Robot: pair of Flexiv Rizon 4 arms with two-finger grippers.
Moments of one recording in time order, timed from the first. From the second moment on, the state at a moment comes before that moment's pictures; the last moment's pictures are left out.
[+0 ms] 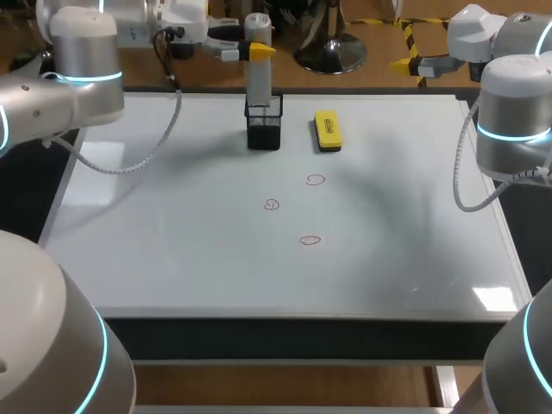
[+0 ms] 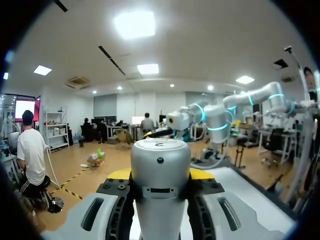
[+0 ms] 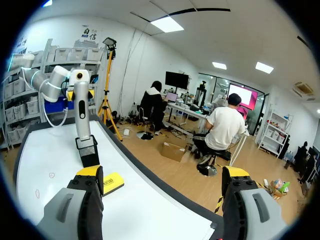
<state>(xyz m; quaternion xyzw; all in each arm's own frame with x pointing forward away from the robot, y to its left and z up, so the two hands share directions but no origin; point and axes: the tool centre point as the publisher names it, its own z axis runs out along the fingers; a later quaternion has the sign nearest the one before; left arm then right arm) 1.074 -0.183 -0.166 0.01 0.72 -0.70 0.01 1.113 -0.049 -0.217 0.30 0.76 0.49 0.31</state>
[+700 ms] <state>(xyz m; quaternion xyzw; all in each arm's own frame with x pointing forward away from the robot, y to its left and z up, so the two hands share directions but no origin) 1.064 -0.120 -0.147 0.00 0.71 -0.70 0.04 1.113 -0.049 -0.217 0.30 0.76 0.49 0.31</state>
